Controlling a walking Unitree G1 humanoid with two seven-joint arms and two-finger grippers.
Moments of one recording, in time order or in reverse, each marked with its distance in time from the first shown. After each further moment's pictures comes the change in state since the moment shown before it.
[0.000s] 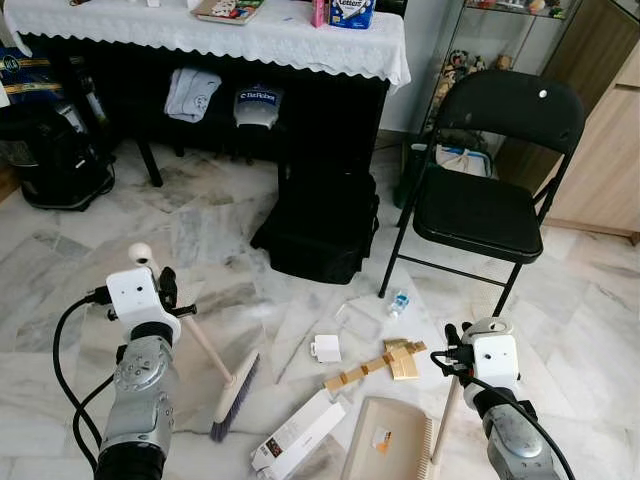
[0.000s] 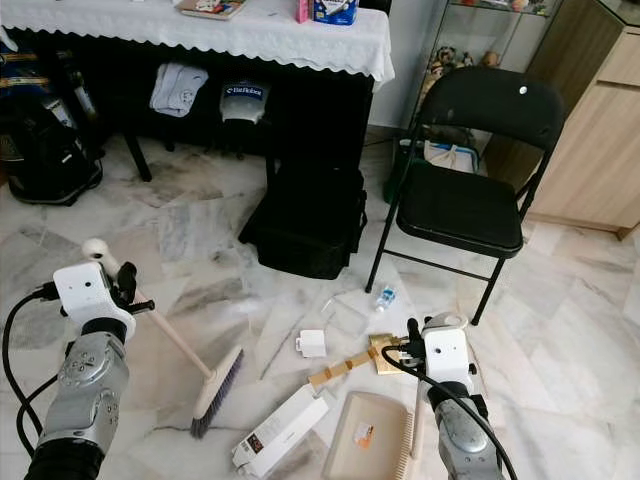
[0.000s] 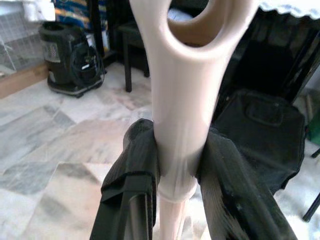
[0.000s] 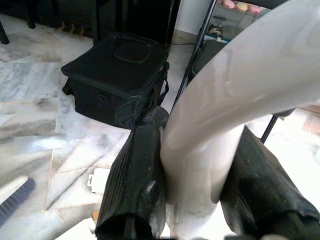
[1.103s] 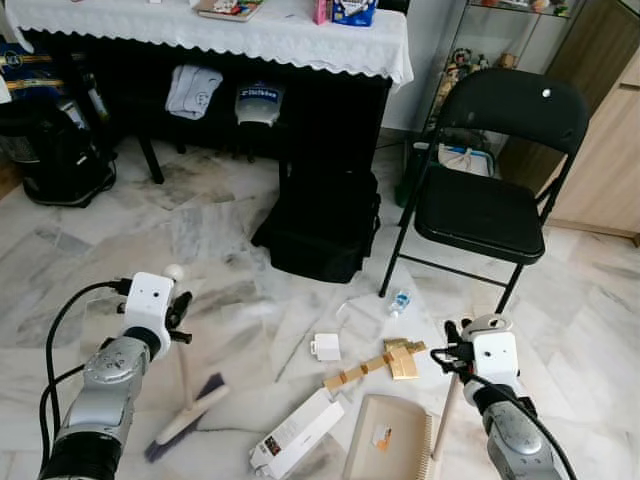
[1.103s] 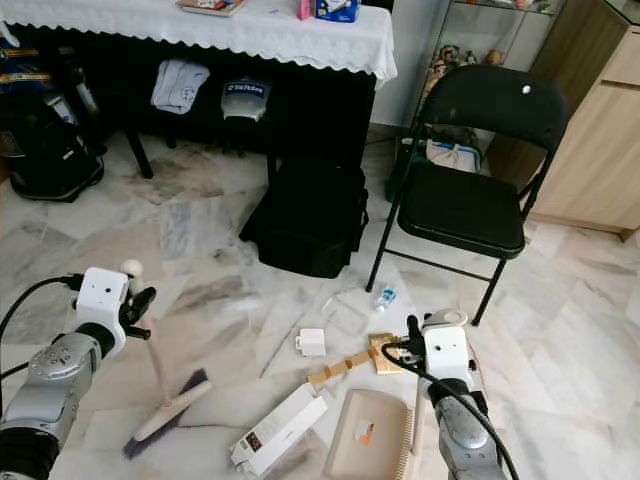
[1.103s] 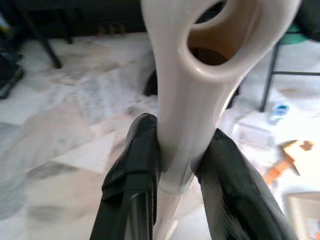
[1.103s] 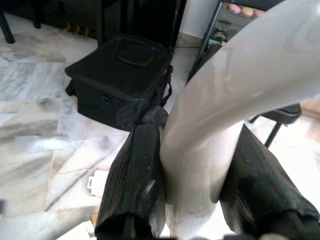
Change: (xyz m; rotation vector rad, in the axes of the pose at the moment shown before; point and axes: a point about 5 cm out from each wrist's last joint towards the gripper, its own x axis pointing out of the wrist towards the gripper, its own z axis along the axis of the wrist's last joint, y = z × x) left arm 0.008 0.004 -0.002 0.248 0.212 -0.480; right arm 0.004 -0.001 0.003 -0.007 -0.017 0.005
